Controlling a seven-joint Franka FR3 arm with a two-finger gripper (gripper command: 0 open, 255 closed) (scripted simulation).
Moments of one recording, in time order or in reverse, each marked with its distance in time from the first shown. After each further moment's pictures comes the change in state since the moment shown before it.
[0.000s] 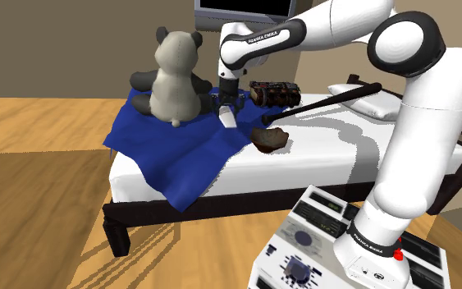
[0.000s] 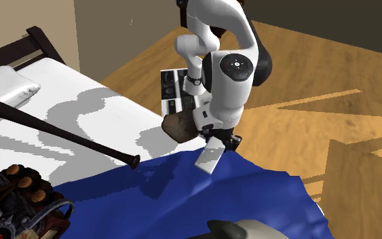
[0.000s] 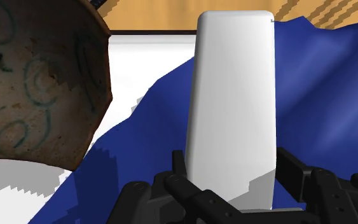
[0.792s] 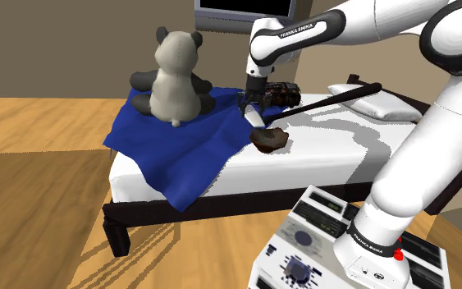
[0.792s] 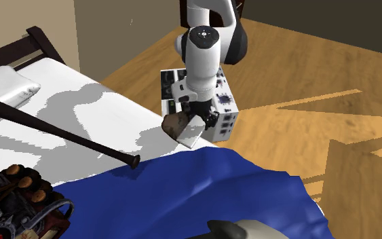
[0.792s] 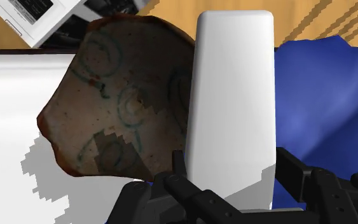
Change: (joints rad) arm -0.065 -0.274 -0.053 -0.289 0.030 0.017 -0.127
